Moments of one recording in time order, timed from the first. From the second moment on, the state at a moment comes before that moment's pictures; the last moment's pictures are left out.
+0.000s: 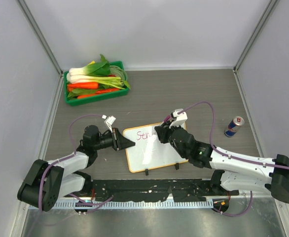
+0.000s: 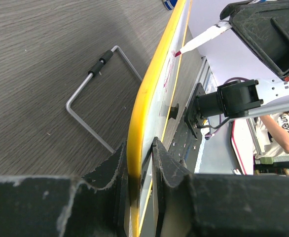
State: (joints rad) left arm -0.34 1.15 0.19 0.67 0.82 -0.71; right arm 1.06 1.04 0.58 0.17 0.55 0.54
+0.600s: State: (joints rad) left arm -0.34 1.15 0.19 0.66 0.82 -0.71; right arm 1.06 1.09 0.63 0.16 0.57 0.52
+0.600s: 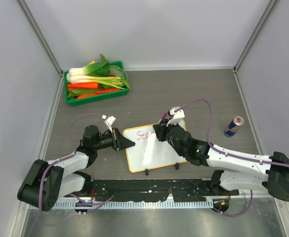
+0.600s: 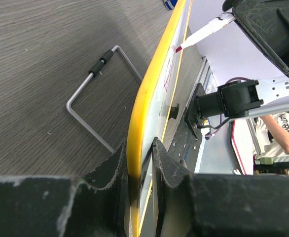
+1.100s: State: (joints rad) left arm -0.34 1.15 0.19 0.67 0.83 -0.71; right arm 1.06 1.07 0.61 0.18 0.53 0.53
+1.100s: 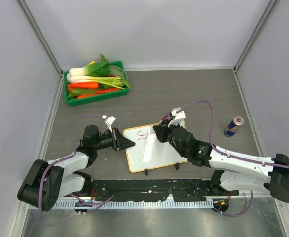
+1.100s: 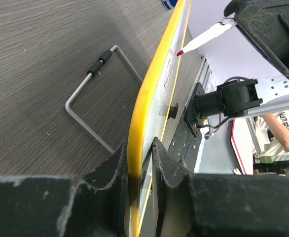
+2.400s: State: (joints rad) left arm -0.34 1.15 0.19 0.67 0.83 -0.71; right arm 1.04 1.04 0.58 0.18 0.54 0.53
